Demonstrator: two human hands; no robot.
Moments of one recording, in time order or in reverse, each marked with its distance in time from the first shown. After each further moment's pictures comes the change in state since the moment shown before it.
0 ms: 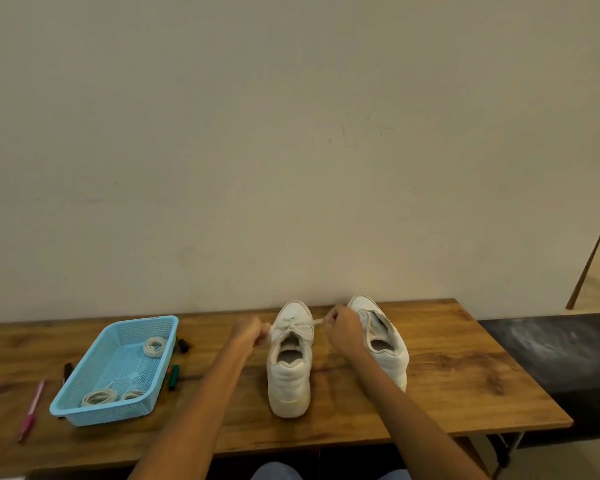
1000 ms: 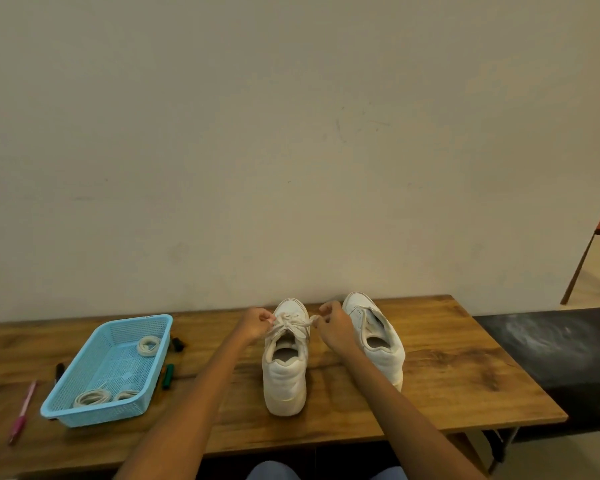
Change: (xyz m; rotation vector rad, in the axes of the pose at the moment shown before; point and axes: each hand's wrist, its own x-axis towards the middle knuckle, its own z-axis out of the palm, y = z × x) left_hand 0.023 0.002 0.008 0.494 -0.117 0.401; right_hand -0.001 0.003 0.003 0.256 -0.110 0.064
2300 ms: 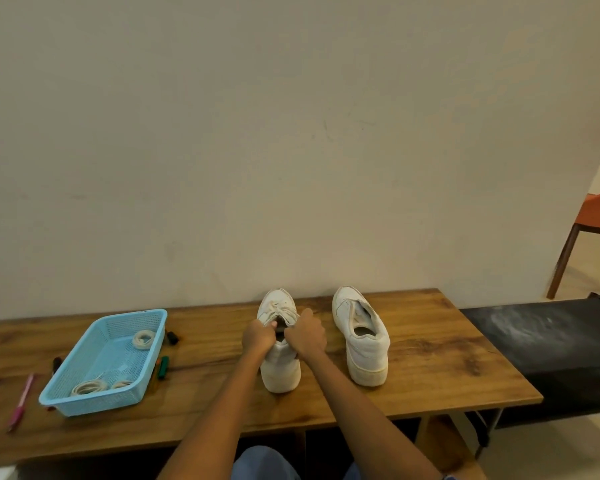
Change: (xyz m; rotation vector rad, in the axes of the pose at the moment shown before) left_hand -0.041 0.008 0.047 -0.009 0.215 -0.189; right_hand -0.049 -0.043 0.016 -0.216 -0.075 0.192
